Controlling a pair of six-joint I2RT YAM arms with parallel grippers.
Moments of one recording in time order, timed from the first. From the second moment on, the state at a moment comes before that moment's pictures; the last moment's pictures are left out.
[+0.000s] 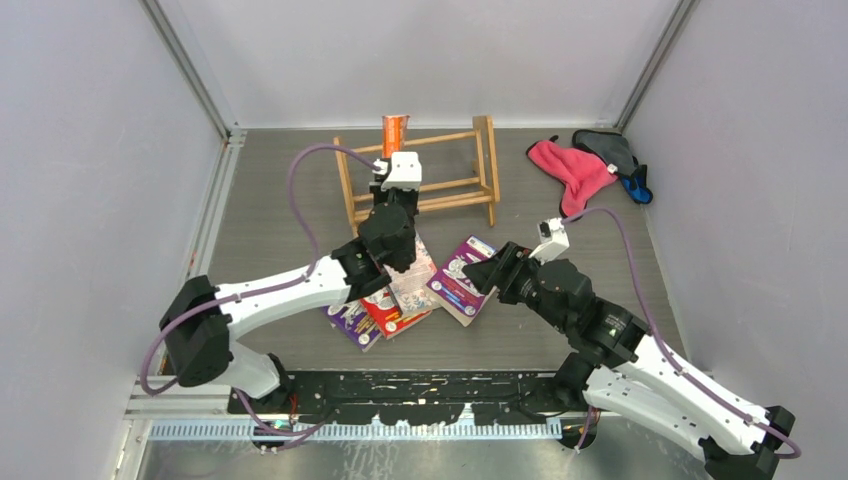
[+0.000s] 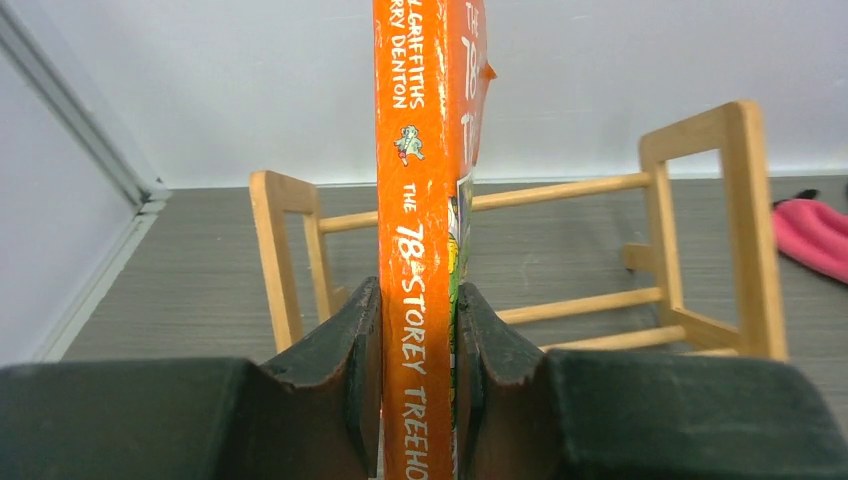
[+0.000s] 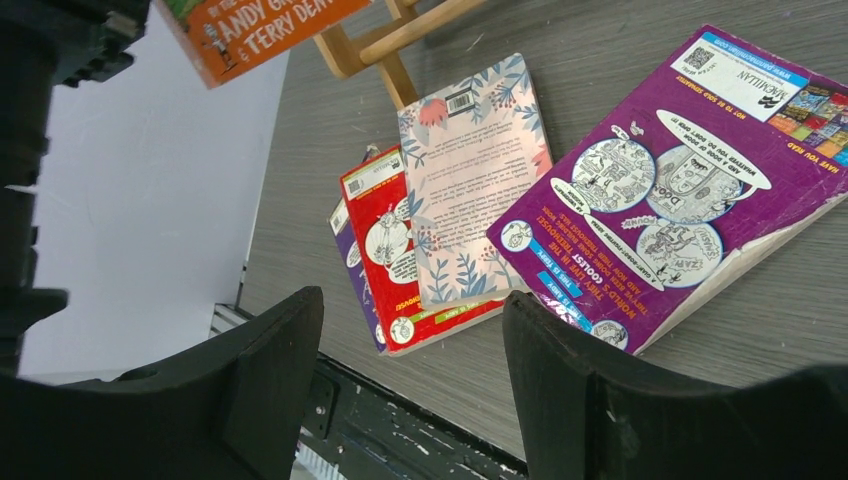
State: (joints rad) left arm -1.02 1.45 1.09 0.52 -1.07 0.19; right arm 0.87 0.60 0.66 -0.41 0.25 0.92
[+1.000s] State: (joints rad) left arm -0.72 1.66 1.03 0.64 -0.96 -0.02; right arm 0.85 0.65 0.69 -0.44 0.26 0.87
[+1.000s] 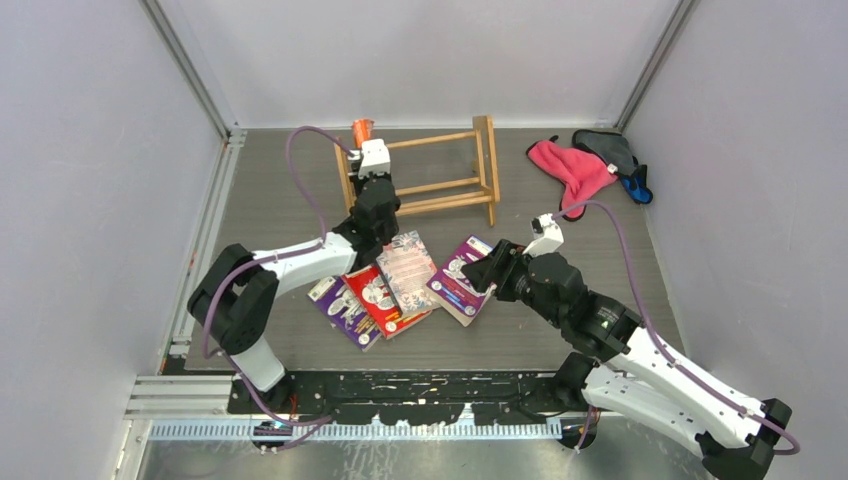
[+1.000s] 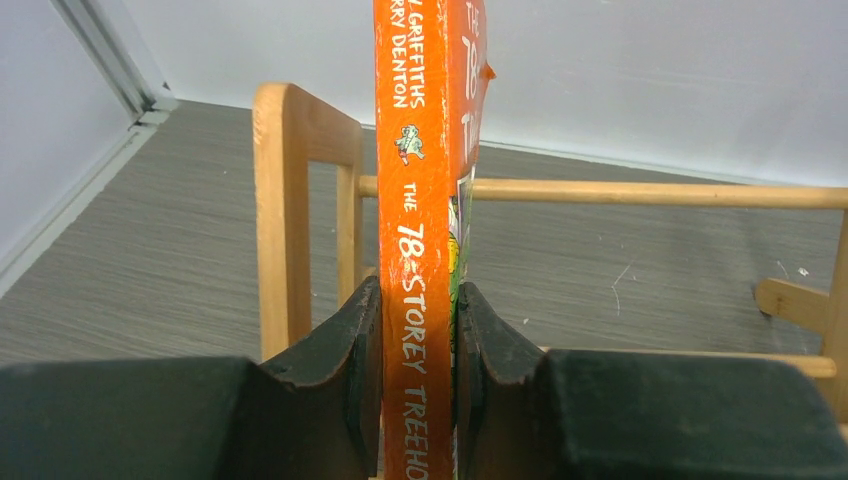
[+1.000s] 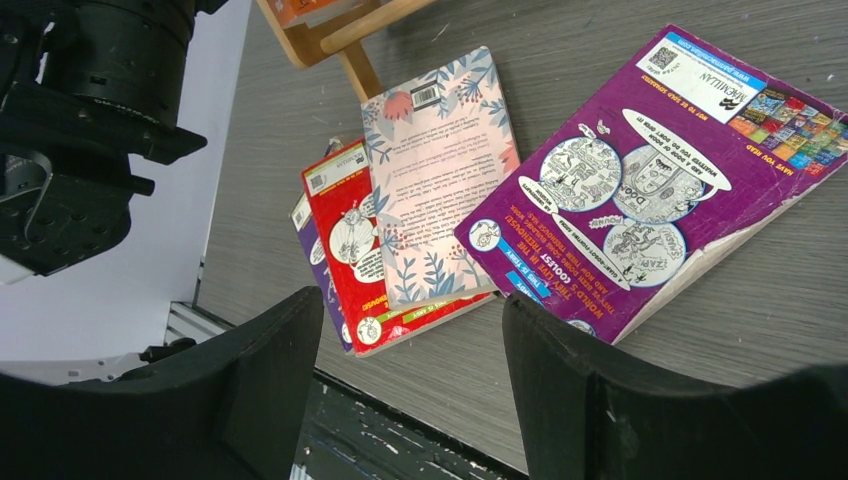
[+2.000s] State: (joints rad) left arm -0.65 1.72 0.98 0.66 -0.90 -0.08; right arm 0.76 0.74 0.64 -0.33 0.20 0.89
